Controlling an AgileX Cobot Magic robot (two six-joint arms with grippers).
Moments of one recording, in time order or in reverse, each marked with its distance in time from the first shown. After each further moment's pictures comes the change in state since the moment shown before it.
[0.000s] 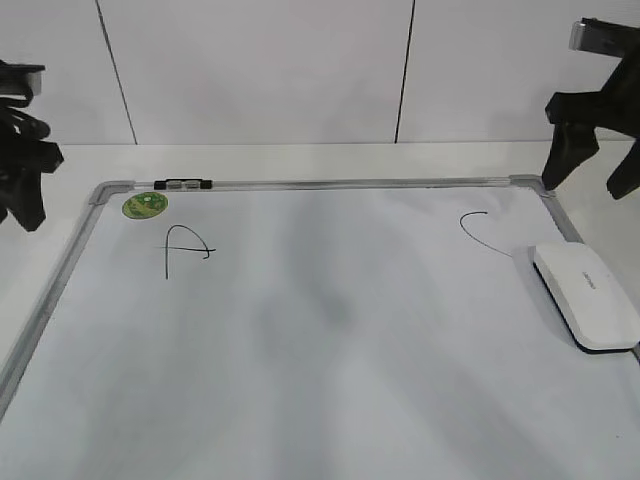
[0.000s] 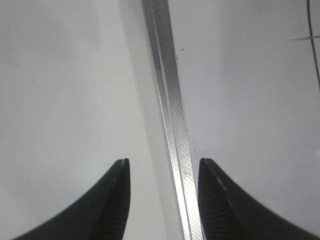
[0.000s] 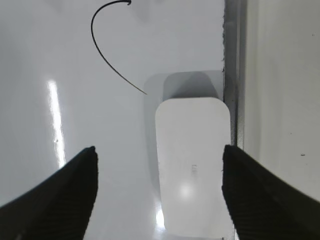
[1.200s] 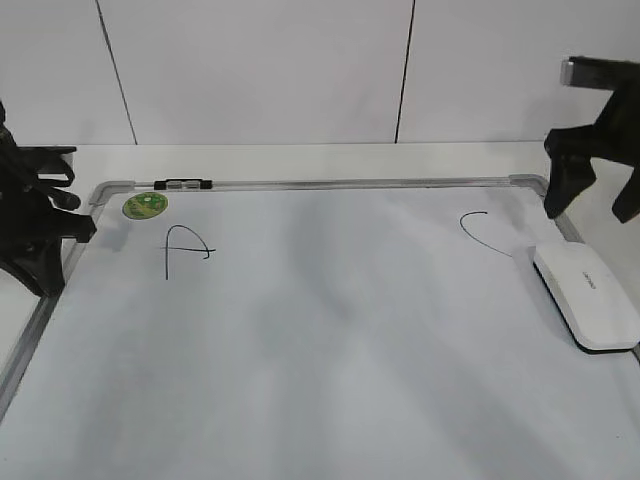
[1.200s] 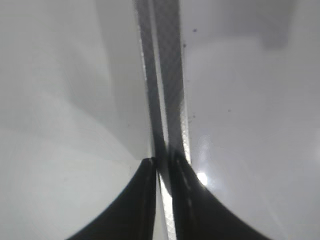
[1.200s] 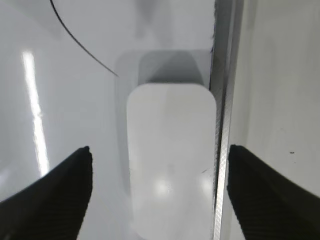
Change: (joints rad) left arm 0.000 0.136 0.128 -0.030 -0.158 -0.013; right arm 0.002 0.048 0.042 -0.053 -0.012 -0.039
